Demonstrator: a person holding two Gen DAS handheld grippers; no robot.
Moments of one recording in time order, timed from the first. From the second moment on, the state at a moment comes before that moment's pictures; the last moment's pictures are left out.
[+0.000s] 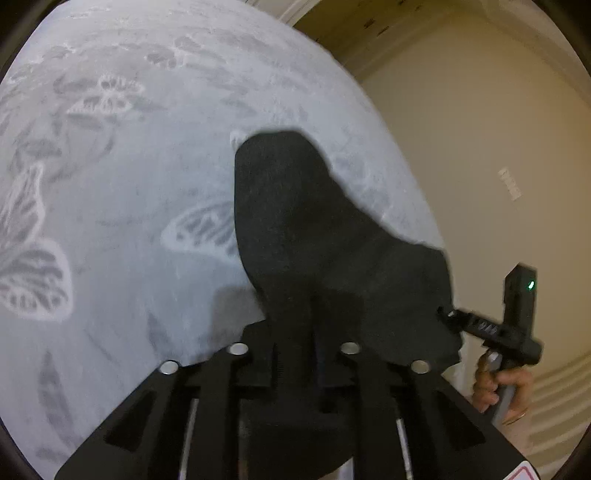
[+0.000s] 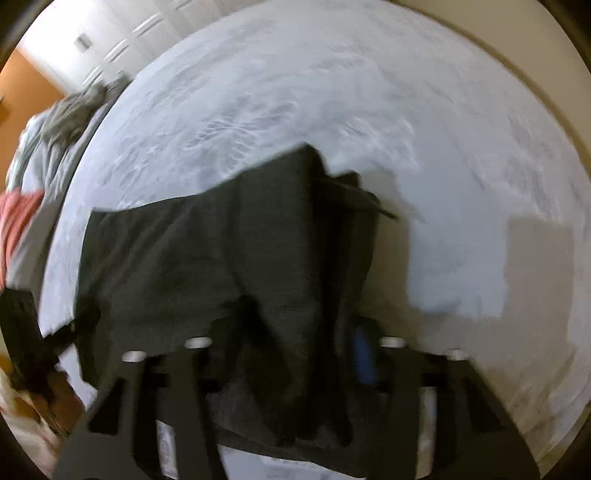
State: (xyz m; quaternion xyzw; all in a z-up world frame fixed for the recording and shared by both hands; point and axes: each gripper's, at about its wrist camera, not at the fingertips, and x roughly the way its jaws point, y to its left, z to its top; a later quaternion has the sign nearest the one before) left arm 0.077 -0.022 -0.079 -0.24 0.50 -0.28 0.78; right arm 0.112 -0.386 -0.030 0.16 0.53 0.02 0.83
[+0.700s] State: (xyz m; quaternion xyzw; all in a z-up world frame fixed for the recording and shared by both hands) left arm -0.002 0.045 -0.007 0.00 0.40 -0.10 0.91; right arm 0.087 -0.271 -0.030 0.04 0.53 0.11 0.84
